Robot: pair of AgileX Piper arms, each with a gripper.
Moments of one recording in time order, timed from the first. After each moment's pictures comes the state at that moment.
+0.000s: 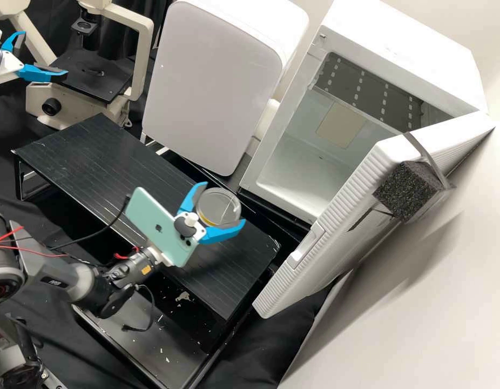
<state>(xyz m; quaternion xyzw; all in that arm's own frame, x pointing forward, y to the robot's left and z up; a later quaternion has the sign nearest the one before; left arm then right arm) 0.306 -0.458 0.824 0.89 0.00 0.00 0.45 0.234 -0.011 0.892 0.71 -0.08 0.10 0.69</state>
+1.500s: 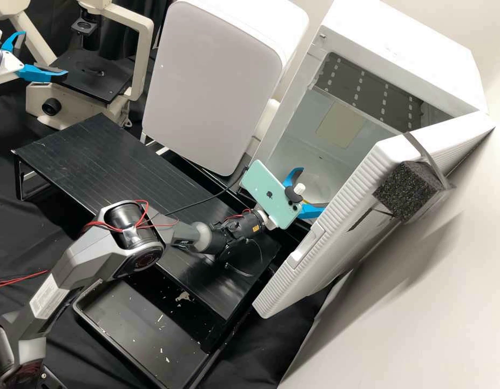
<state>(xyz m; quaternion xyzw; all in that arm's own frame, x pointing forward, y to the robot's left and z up) 0.306 -0.458 0.824 0.89 0.00 0.00 0.45 0.454 -0.060 0.950 0.71 -0.14 0.09 0.69</state>
